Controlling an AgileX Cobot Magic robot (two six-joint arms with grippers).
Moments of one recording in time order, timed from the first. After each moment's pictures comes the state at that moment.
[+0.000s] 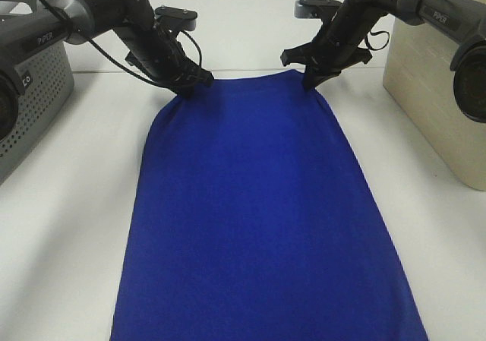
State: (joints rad) left arm -0.30 2.69 -2.46 -0.18 0.91 0.22; right arm 0.18 2.67 -2.47 0.26 1.00 -0.15
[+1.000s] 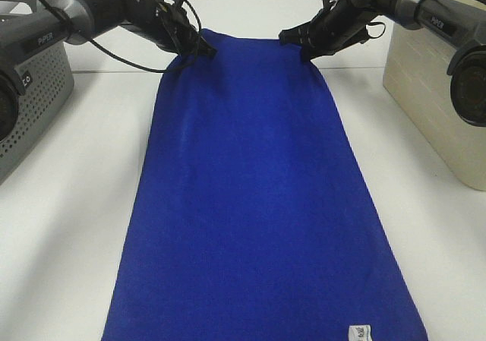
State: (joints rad) left arm -0.30 2.69 -2.46 -0.16 0.50 0.39; right arm 0.18 2.69 -2.48 0.25 0.69 -0.13
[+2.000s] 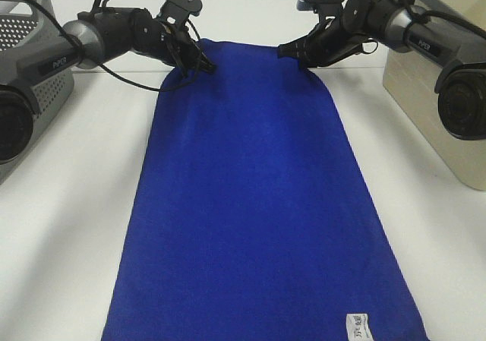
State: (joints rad) left arm -0.30 2.77 -2.46 -0.12 0.35 0.39; right arm 0.18 2.76 -2.48 0.25 0.54 -0.15
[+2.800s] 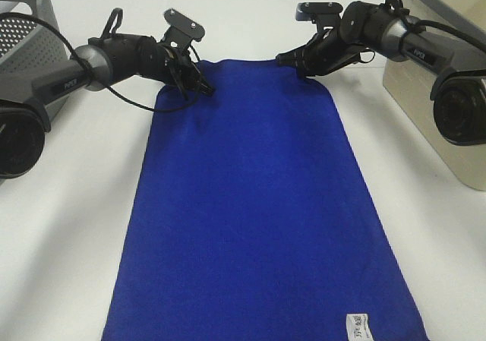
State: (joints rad) left arm -0.30 2.84 -2.46 -0.08 0.30 0.39; right arm 0.18 2.79 -2.48 0.26 0.53 -0.15
